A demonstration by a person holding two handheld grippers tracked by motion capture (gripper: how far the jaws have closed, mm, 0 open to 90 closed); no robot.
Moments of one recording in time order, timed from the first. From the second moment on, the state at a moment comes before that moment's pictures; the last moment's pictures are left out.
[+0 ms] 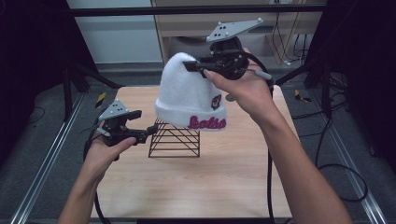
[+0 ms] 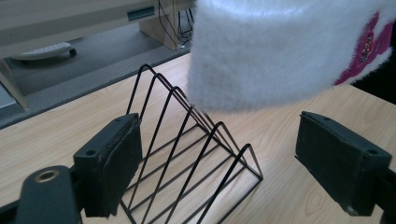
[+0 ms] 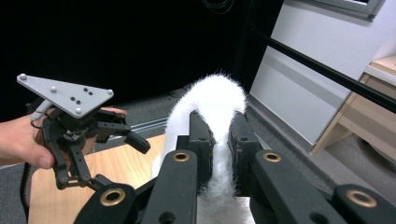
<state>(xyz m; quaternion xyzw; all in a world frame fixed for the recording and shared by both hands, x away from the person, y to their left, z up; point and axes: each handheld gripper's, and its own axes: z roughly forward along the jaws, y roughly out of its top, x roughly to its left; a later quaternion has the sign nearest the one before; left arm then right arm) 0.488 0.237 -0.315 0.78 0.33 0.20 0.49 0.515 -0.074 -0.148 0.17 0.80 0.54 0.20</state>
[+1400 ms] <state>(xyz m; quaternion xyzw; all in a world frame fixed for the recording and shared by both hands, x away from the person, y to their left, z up) 0.509 0.260 -0.316 0.77 0.36 0.20 0.48 0.536 -0.019 -0.155 0.14 0.81 0.55 0.15</state>
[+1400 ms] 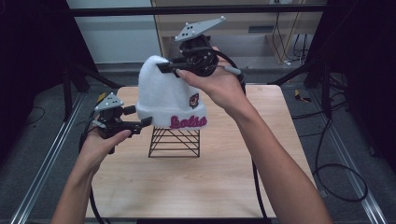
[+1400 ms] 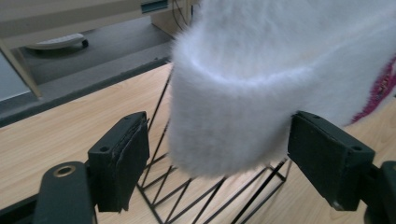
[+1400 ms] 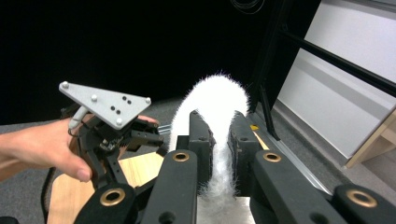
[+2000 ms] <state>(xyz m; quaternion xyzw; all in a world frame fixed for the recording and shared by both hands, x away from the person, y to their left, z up) 0.519 0.262 -0.321 0.78 0.36 0.18 0.48 0.538 -0.003 -0.160 0.13 0.81 0.55 0.14</state>
